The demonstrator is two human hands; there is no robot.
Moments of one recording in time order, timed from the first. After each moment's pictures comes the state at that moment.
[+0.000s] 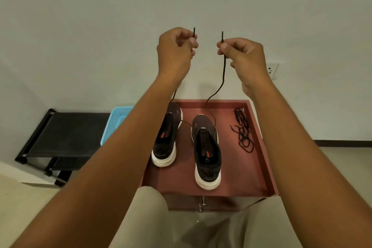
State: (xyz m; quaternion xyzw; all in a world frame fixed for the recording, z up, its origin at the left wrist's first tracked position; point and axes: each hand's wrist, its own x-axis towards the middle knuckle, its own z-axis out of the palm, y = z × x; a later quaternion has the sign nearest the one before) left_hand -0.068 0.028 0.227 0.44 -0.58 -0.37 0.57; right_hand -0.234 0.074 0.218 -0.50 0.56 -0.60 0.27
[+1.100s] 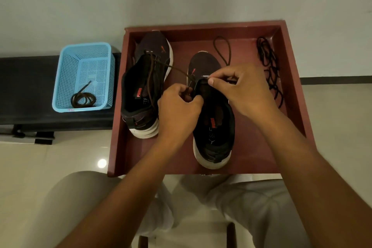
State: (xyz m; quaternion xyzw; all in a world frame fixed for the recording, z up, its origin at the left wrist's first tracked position) left_hand -0.076 0.090 -0.036 0.67 -0.54 -0.43 0.27; right_hand -0.239 0.088 -0.022 -0.58 0.68 -0.33 0.30
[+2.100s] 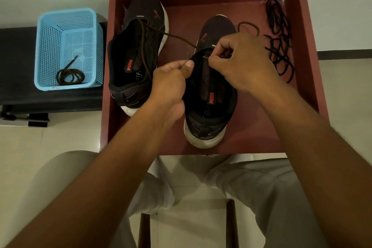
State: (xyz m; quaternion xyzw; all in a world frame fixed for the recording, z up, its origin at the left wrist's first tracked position) left_hand -0.077 0.079 -0.049 0.59 -0.23 -0.69 0.35; right_hand -0.232 0.081 -0.044 -0.59 0.71 -0.25 0.30
